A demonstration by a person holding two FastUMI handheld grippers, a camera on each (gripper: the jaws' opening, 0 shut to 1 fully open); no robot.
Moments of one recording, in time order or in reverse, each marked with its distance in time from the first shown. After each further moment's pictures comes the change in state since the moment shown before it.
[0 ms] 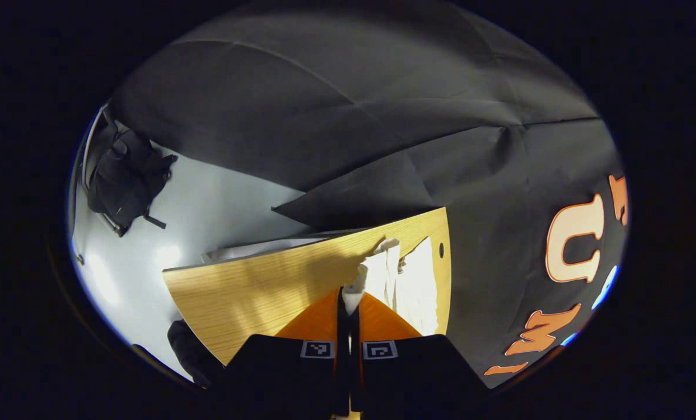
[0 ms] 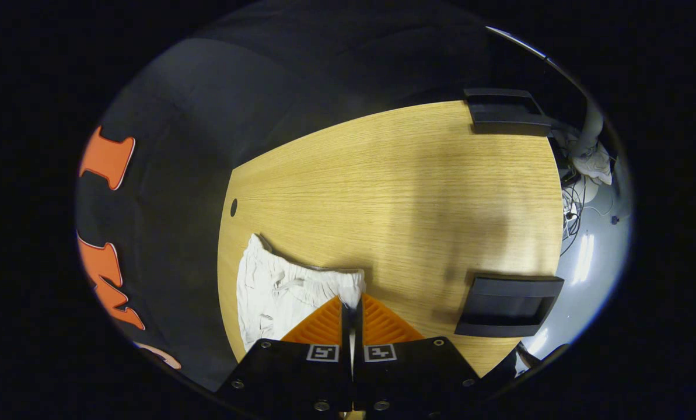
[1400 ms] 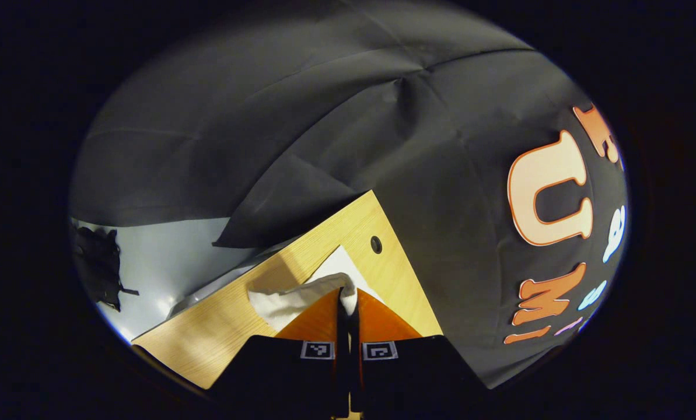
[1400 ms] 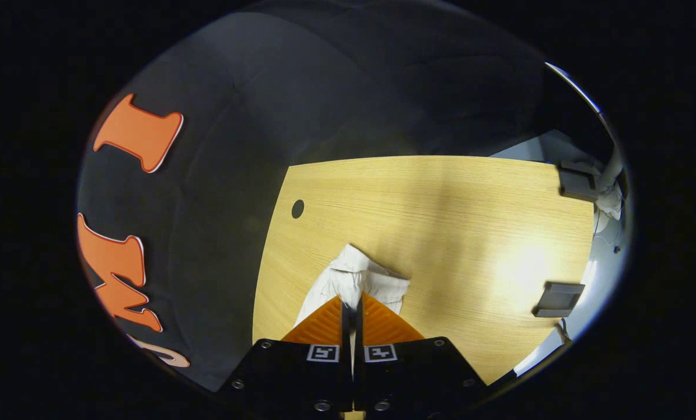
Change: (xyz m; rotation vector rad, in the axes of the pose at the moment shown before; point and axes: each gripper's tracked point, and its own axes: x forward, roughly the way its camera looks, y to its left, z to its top) left arm 0.062 -0.206 0.037 0.358 0.087 -0.133; right arm -0.015 0.172 0.027 -0.136 0.013 0.056
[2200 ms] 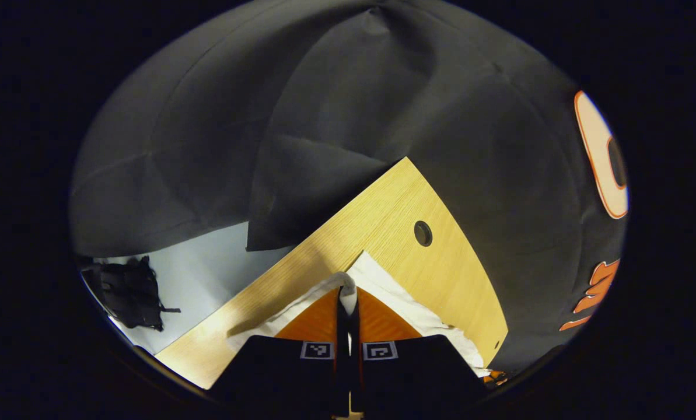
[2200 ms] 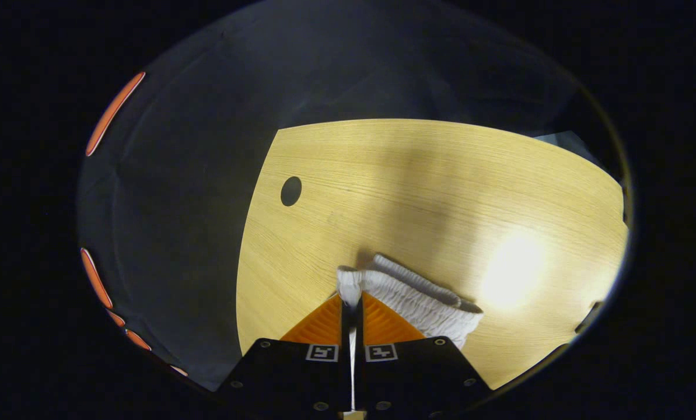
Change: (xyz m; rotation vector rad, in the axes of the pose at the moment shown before) left arm 0.150 0.006 -0.006 0.181 0.156 0.272; right arm 0.150 0.061 0.007 -0.017 0.143 -0.072
